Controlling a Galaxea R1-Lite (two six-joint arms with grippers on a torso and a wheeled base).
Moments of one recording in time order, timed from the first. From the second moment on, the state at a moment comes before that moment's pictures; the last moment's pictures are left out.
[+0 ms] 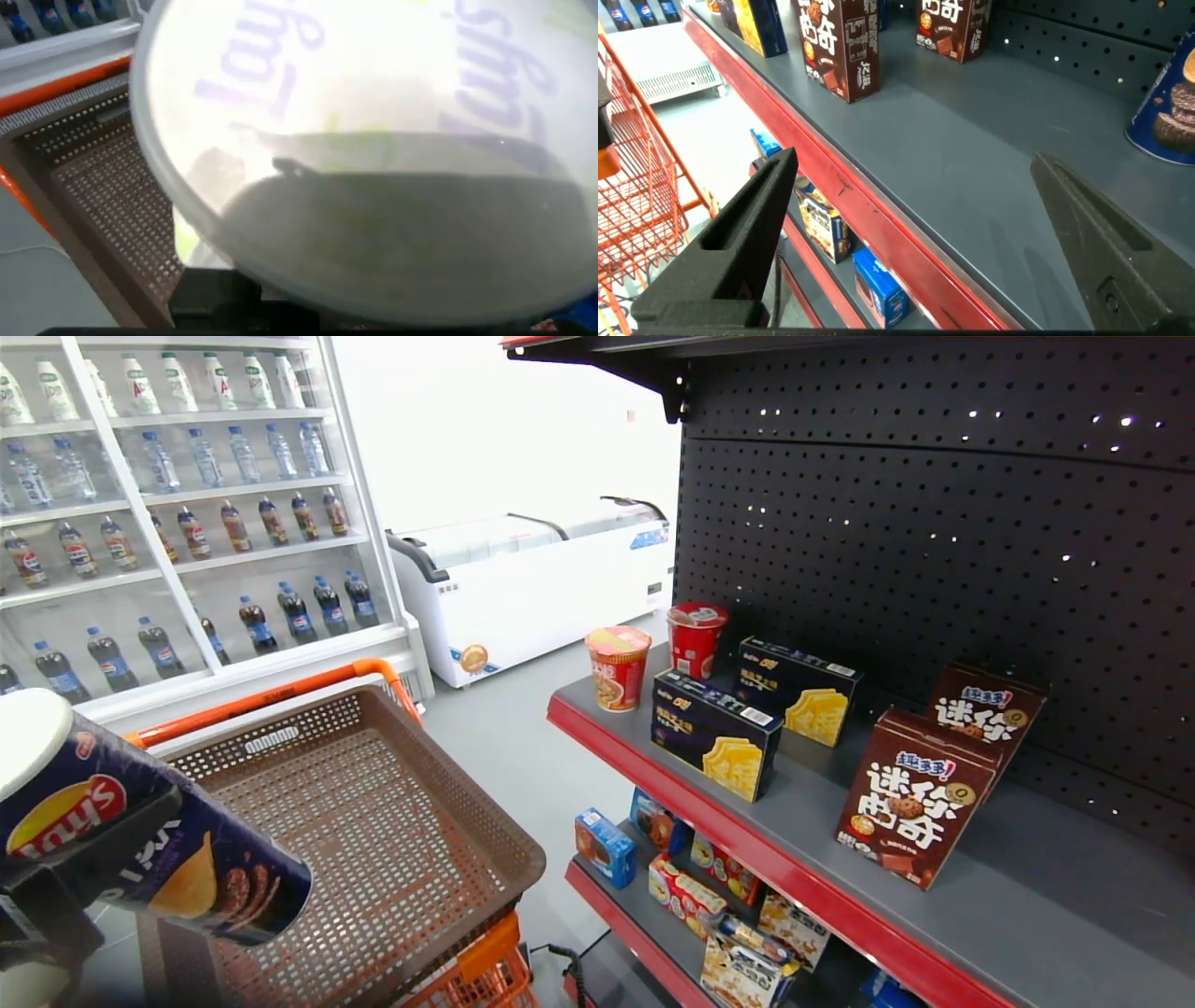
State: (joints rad) left arm -0.03 0.90 -0.33 -0.47 -0.06 -0.09; right arm 0.00 0.00 0.00 0.01 0.05 -0.01
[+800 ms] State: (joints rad) left arm 0.01 0.73 -0.19 -0.46 -0.06 -0.02; right arm 0.00 0.00 0.00 0.01 0.05 -0.01
